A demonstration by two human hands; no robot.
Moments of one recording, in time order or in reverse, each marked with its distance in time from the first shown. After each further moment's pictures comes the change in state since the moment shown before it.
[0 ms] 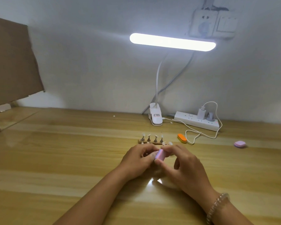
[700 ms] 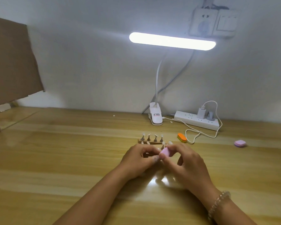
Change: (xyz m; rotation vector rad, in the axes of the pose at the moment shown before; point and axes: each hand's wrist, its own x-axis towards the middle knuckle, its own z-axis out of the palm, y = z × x) left_hand 0.000 0.000 0.002 -0.077 -0.014 -0.036; right_hand 0.002 0.010 0.001 0.056 0.024 0.072
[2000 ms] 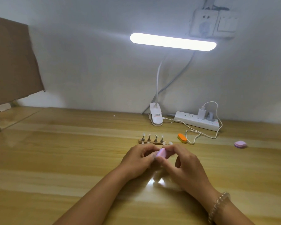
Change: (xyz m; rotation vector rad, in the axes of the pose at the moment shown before) left_hand 0.002 -0.003 -0.001 0.030 -0.017 0.014; right_hand -0.001 -0.005 0.001 0.037 -0.038 -0.039
